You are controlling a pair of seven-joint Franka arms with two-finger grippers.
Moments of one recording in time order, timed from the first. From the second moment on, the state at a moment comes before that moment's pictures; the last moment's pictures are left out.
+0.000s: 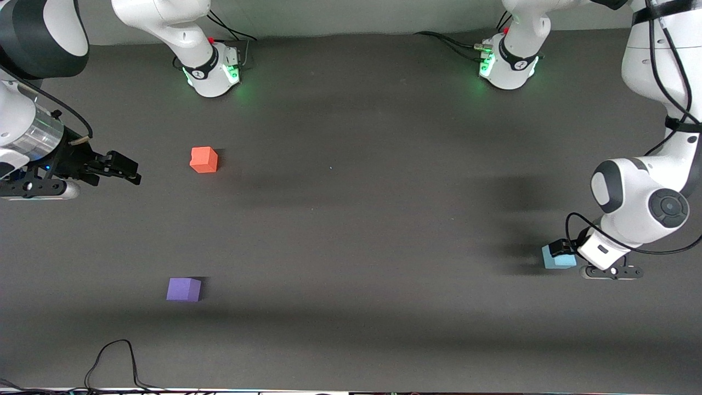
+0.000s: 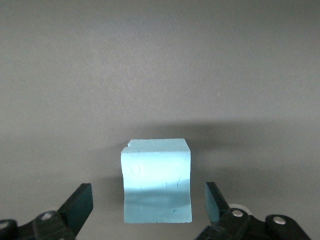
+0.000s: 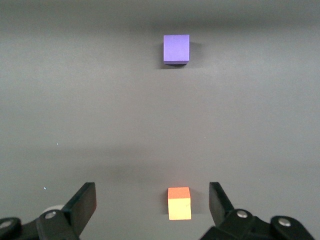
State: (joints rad) left arm 0.10 0.54 -0.03 -1.86 0.02 2.46 0.08; right arm 0.13 0.00 -0.07 -1.74 0.03 1.75 0.09
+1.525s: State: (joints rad) left arm 0.10 0.61 -0.03 -1.82 0.02 2.49 0.08; right arm 0.13 0.00 -0.09 -1.74 0.03 1.75 0.03
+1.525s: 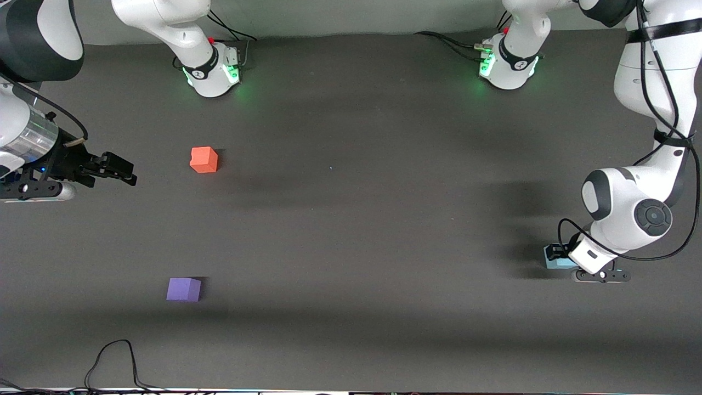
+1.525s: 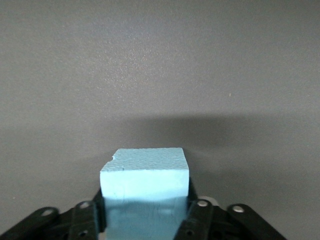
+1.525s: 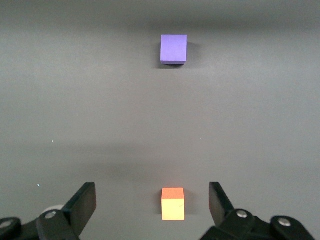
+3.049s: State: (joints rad) left arm -0.18 0.44 -0.06 -1.33 0.01 1.65 -0.34; right arm 0.13 0.00 -0.12 -1.74 0.03 1.75 0.00
